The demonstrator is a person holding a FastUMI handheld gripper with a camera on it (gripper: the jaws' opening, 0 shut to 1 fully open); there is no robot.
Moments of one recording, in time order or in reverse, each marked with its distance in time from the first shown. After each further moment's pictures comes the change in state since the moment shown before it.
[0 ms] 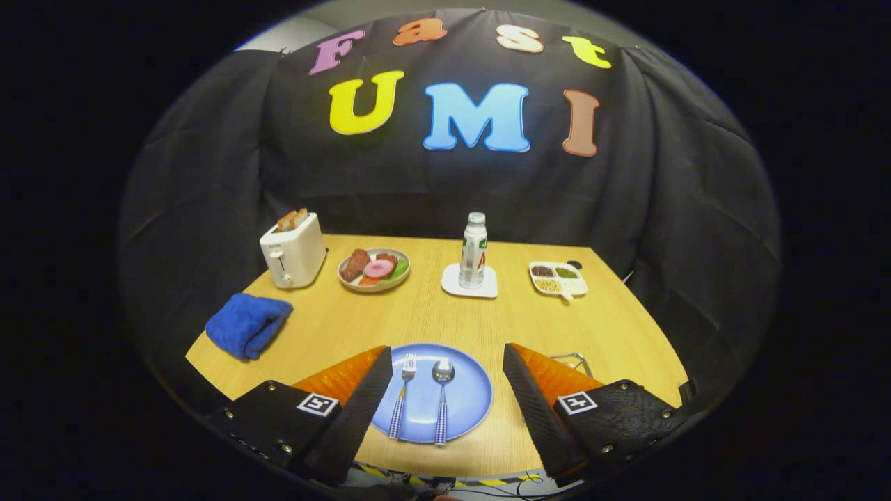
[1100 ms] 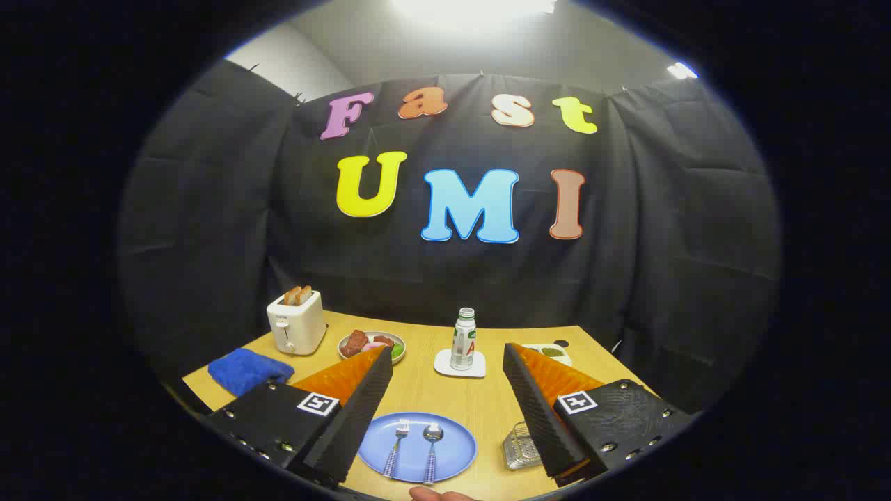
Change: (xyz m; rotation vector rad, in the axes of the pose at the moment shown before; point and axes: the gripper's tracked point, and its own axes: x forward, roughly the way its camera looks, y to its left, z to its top) arm -0.066 -0.016 0.095 -0.028 -0.453 -0.020
